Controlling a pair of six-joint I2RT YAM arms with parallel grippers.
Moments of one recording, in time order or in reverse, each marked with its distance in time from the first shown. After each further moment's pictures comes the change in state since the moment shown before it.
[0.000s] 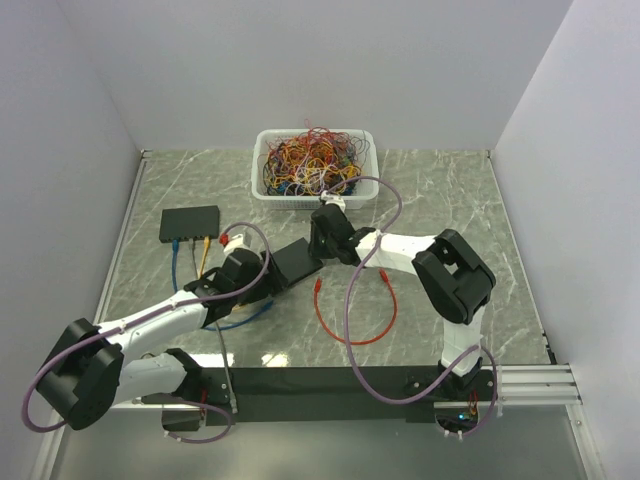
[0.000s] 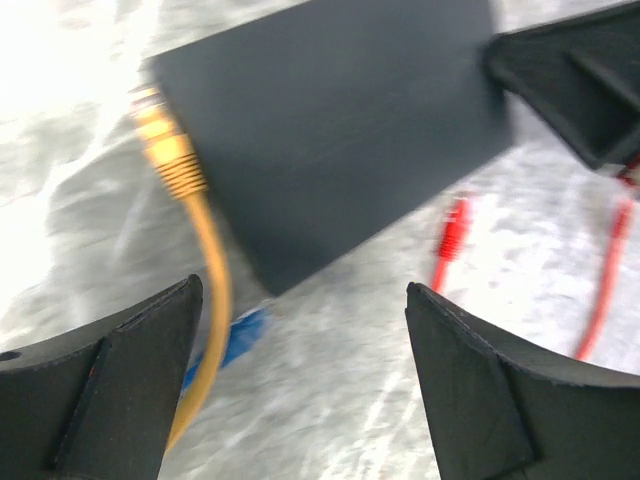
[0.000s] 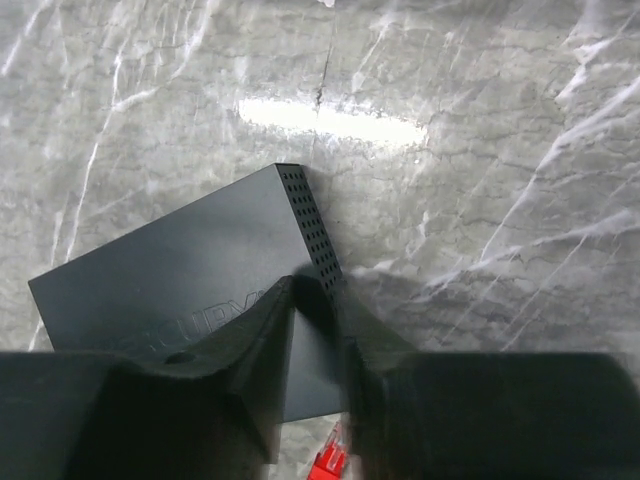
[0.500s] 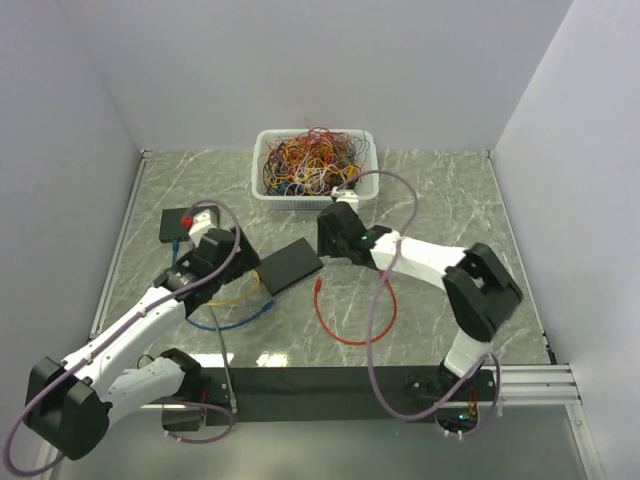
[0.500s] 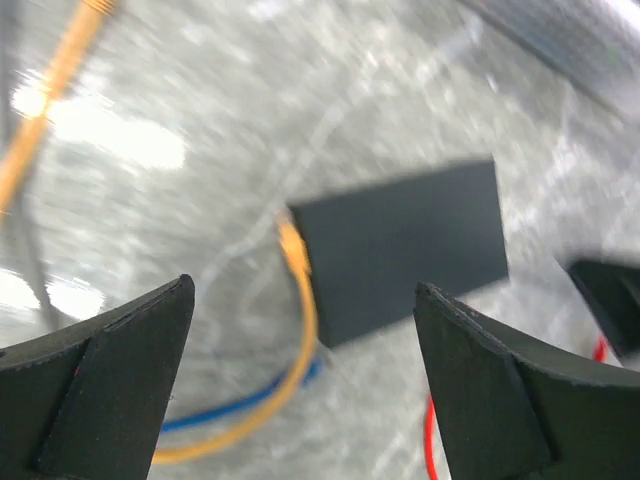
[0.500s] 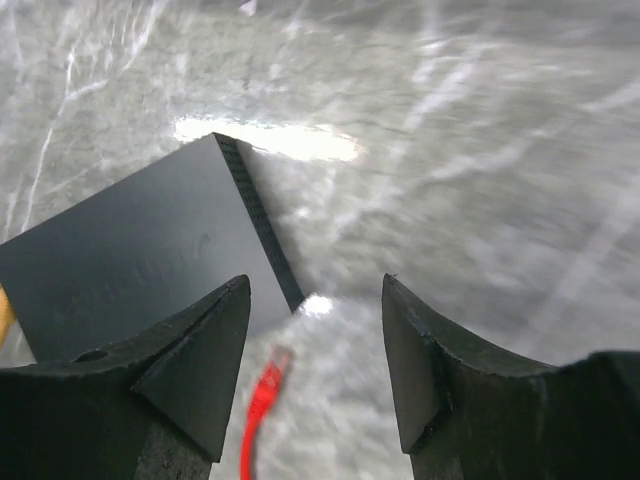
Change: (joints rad) left arm 0.117 -0.153 0.191 -0.346 -0.199 0.033; right arm 0.004 -0.152 -0.021 -0.177 0.134 -0.067
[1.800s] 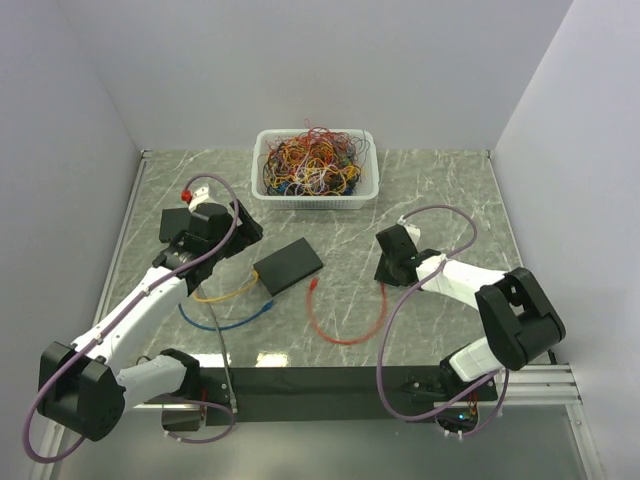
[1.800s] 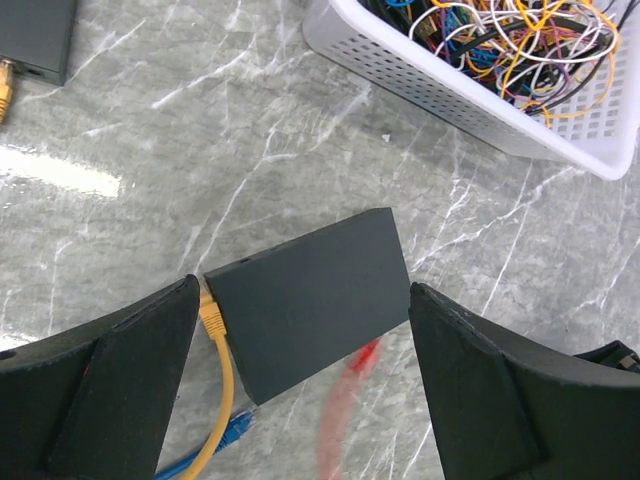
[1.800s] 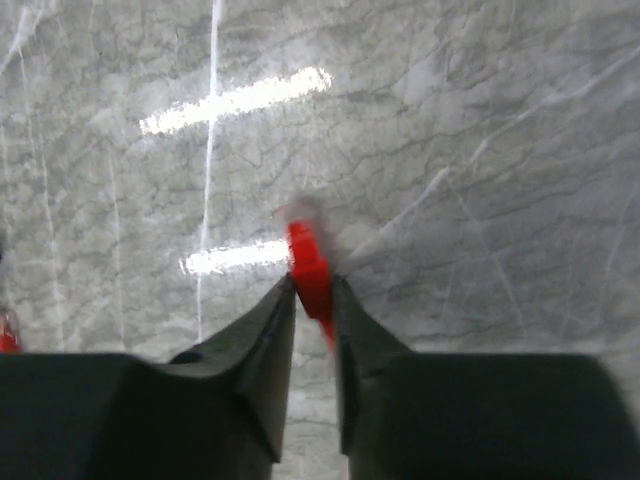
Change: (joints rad) left arm 0.134 0.114 0.130 0.138 0.162 0.092; right arm -0.253 -0.270 -0.433 -0.033 -0.066 0.169
